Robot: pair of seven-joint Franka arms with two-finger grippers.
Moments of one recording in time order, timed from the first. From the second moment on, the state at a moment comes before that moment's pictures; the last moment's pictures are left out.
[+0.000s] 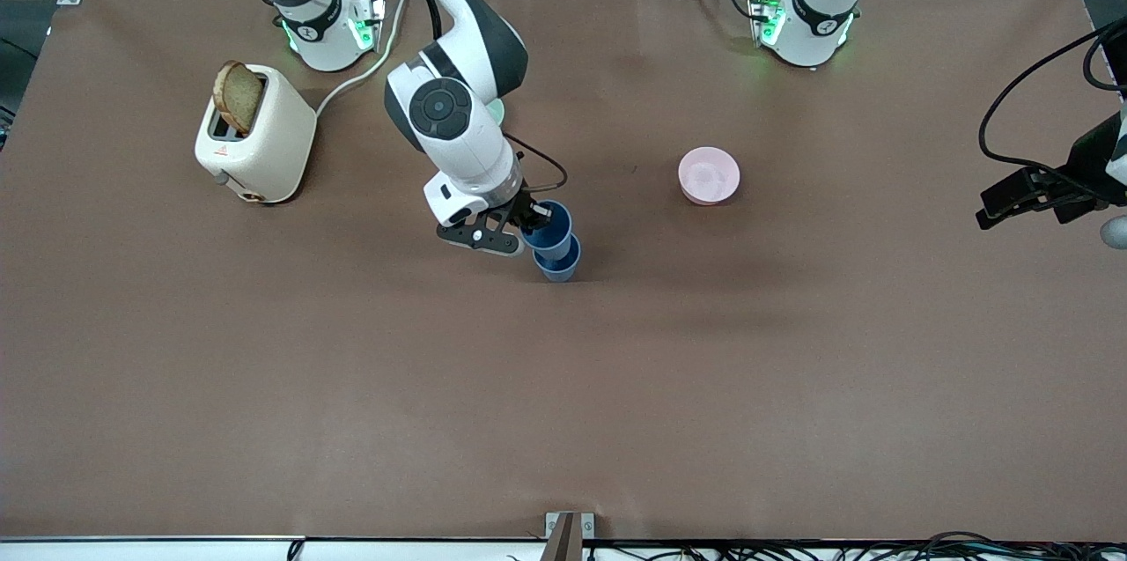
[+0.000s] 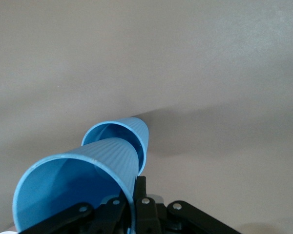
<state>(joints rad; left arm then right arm) -0.11 0.12 0.10 -1.48 -0.03 1.66 -0.07 0.71 0.44 -0.03 -1.70 0.19 2.25 0.85</state>
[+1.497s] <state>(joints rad) -0.09 0.12 0.07 -1.48 -0.03 1.66 -0.07 0.28 0.08 -0.09 -1.67 -0.01 1.84 0.53</state>
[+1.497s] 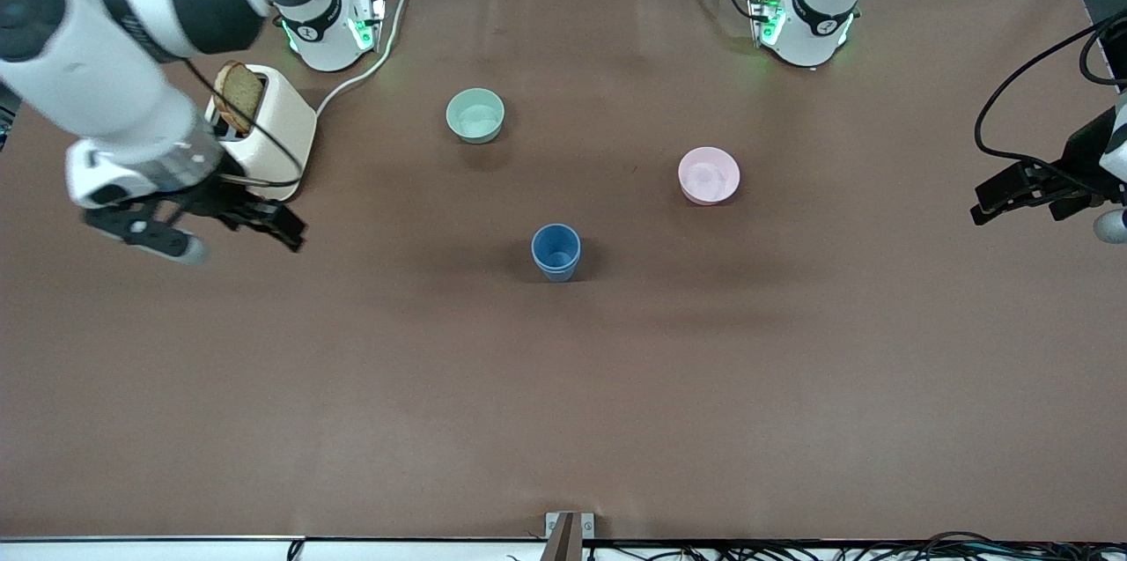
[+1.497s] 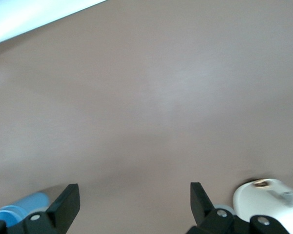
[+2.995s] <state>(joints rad) -0.09 0.09 0.06 -1.46 -0.01 1.59 -0.07 0.03 -0.01 -0.04 -1.37 -0.02 1.30 0.10</state>
